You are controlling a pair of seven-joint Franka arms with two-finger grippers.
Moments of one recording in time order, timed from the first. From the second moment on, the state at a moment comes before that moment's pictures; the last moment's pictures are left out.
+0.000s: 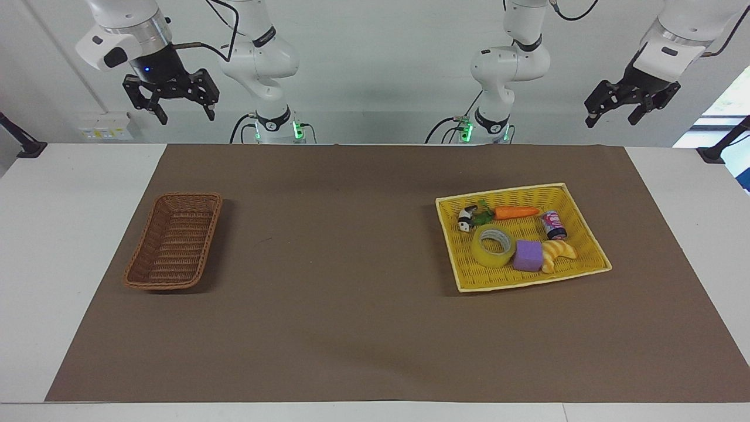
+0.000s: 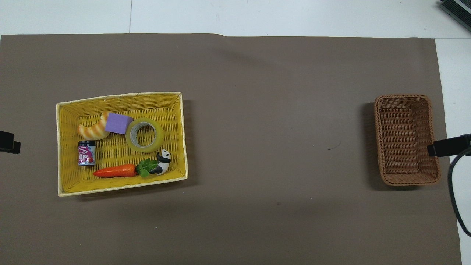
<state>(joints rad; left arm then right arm) 0.02 -0.10 -0.04 -1.54 0.01 1.37 -0.04 0.02 -0.11 -0.04 -1.55 0.01 1.40 -0.12</state>
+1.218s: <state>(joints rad) -0.09 -0.08 -0.05 -1.90 0.01 1.80 -0.17 0.02 -0.11 -0.04 -1.55 0.01 1.40 -0.12</state>
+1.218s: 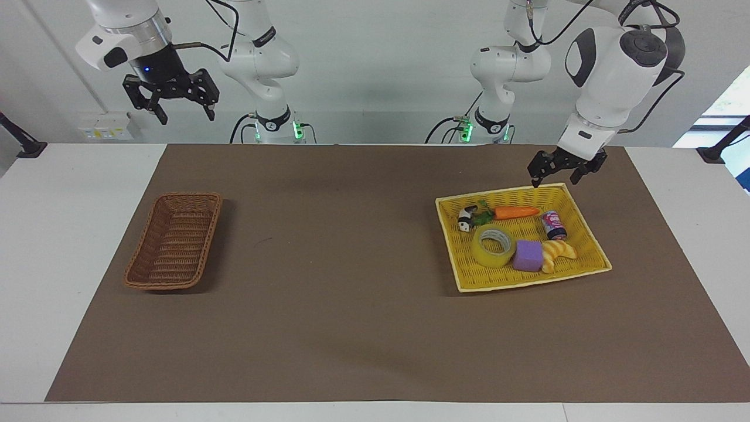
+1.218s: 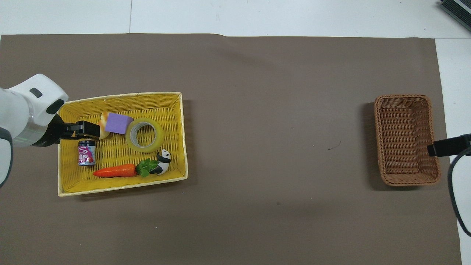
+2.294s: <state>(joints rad) -0.09 -0.02 -0.05 -1.93 0.01 1.91 -0.17 0.01 -0.11 -0.04 -1.55 0.01 1.37 -0.12</state>
